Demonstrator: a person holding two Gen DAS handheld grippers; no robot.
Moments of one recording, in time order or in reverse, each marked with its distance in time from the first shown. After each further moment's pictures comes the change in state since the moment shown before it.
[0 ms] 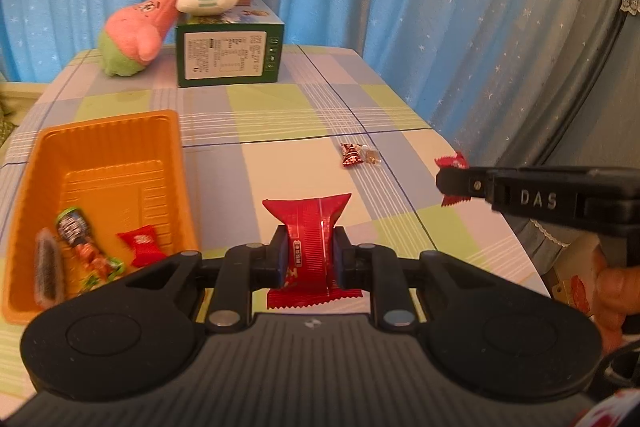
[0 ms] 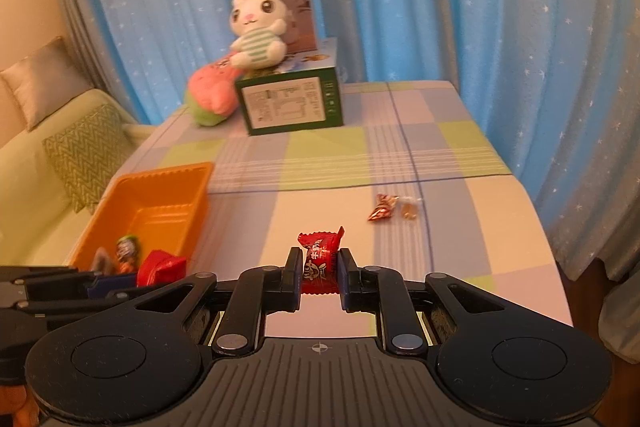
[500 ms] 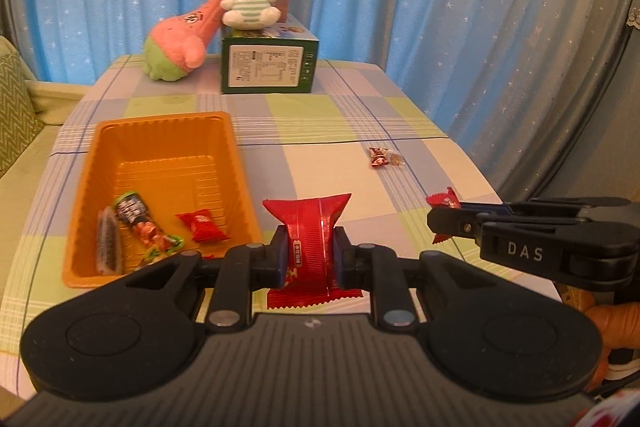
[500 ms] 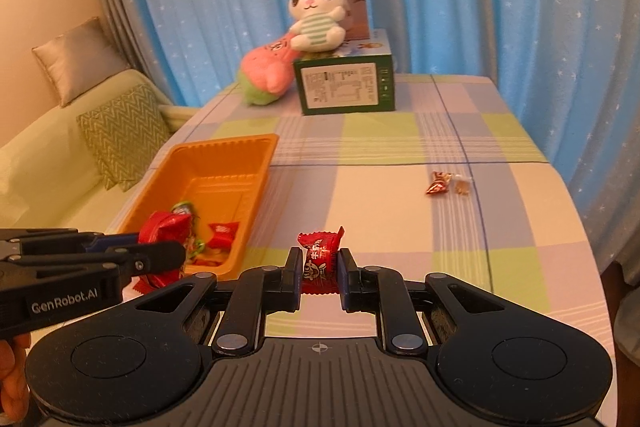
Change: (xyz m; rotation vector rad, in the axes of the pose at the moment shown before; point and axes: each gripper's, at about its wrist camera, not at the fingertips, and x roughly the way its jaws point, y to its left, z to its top) left arm -0.060 0.027 -0.023 -0.028 -0.044 0.057; right arm -0.019 0.055 -0.033 -0.042 0.016 0.067
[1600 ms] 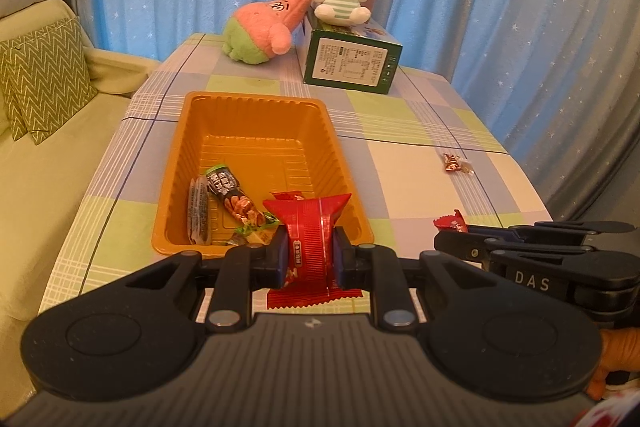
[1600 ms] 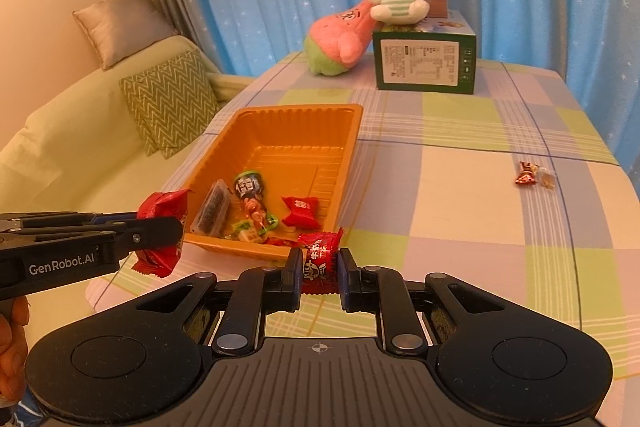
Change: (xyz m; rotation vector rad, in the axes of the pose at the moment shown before) left arm -0.018 0.080 -0.016 -0.126 0.000 0.112; right arm 0.049 0.070 -0.008 -0.078 0.072 0.116
